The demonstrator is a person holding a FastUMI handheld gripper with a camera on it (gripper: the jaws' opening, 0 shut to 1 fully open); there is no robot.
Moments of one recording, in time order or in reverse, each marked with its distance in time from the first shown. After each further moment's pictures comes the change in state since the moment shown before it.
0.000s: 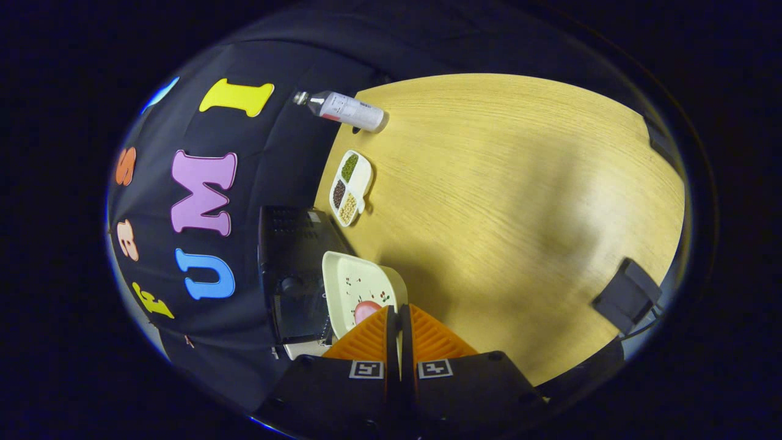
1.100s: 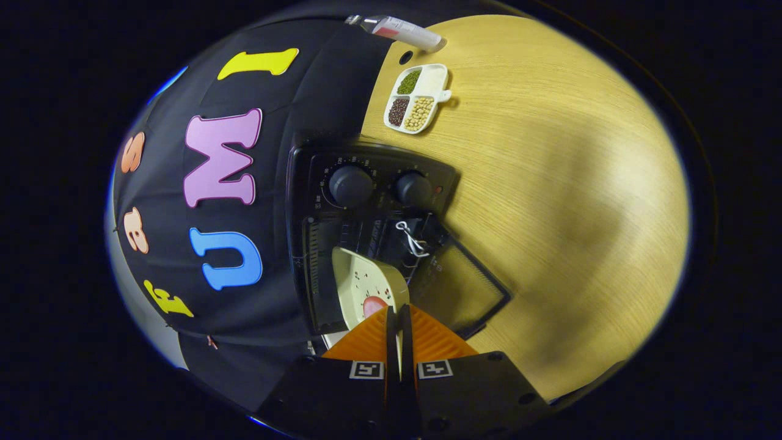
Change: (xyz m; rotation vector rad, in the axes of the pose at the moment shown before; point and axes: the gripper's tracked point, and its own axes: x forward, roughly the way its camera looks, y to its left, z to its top) arm 0.133 0.141 -0.131 0.109 0.072 0.152
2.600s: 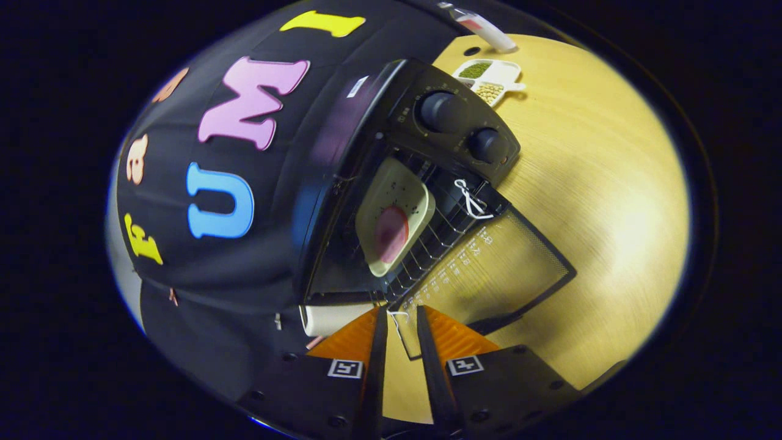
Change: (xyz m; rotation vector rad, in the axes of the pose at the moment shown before) arm 0.001 0.016 -0.074 -0.352 0.057 -0.052
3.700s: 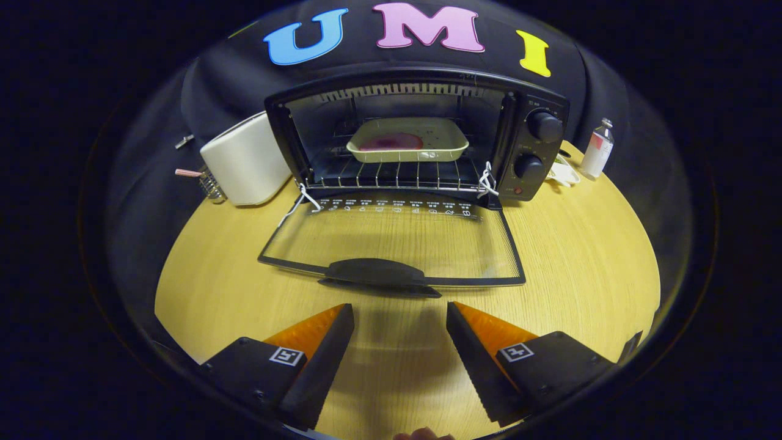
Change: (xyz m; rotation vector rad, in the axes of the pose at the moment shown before) arm 0.023 -0.112 -0.061 -0.917 -0.036 -0.419
